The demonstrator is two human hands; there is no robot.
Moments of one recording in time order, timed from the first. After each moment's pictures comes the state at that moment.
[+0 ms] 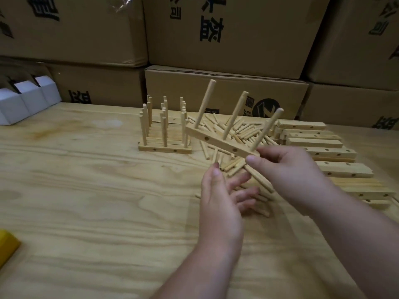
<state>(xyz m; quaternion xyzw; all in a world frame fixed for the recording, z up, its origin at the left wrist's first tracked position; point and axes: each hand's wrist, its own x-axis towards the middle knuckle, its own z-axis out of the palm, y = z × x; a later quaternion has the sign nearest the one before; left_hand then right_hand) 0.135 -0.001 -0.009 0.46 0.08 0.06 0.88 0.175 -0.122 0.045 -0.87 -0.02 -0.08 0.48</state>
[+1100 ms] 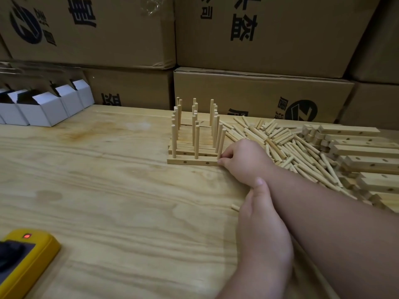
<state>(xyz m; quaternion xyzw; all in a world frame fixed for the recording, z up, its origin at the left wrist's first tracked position) 0.137 0.008 -0.018 0.56 0.14 0.04 0.81 0.277 -0.002 0.015 -0.96 -0.13 -0.05 0.23</state>
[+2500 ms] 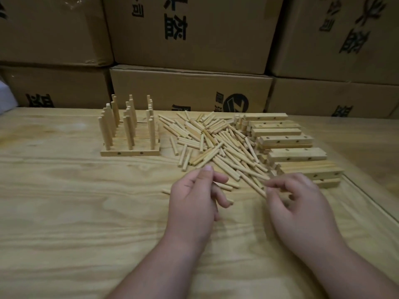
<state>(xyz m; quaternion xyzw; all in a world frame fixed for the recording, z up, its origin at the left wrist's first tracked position) 0.117 -0.002 -0.006 0.59 -0.04 0.09 0.80 0.098 -0.181 -0.002 -0.91 0.00 -0.28 0.31</state>
